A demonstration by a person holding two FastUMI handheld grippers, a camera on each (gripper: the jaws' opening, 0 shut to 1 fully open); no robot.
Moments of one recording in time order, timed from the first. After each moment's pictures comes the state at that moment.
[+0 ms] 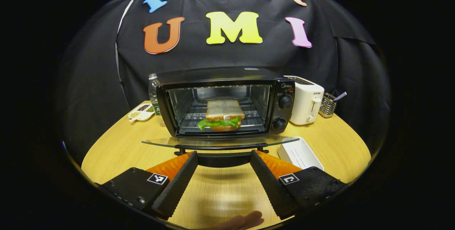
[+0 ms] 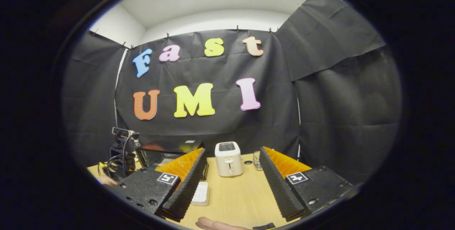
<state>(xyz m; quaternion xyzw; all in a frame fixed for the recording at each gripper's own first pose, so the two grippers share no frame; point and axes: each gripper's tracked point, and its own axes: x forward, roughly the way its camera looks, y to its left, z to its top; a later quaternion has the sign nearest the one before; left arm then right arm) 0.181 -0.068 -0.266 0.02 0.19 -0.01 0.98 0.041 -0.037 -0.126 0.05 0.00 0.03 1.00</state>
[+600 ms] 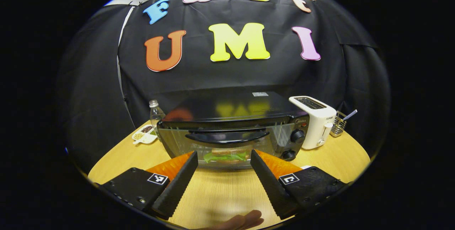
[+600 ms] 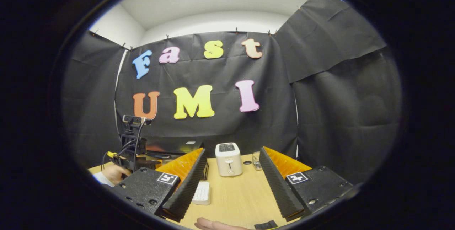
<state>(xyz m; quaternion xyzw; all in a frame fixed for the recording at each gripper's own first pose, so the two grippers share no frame) 0.234 -0.062 -0.207 0.03 0.14 0.00 0.99 0.018 -0.031 -0.115 0.05 0.00 0.03 1.00</state>
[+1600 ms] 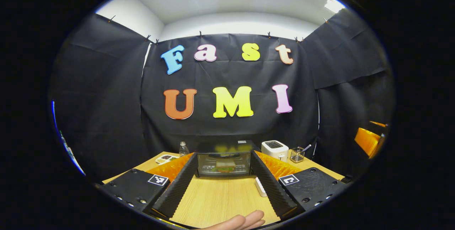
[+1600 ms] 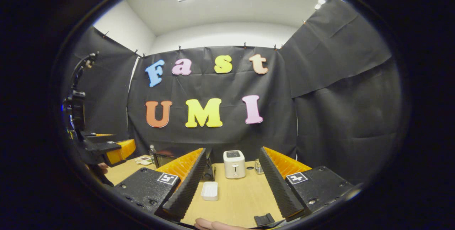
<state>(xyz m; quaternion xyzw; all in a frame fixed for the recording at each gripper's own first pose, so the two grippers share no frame) -0.044 -0.061 -0.045 0.02 -0.06 -0.01 1.00 -0.091 -0.016 -0.067 0.03 -0.05 0.05 1.00</state>
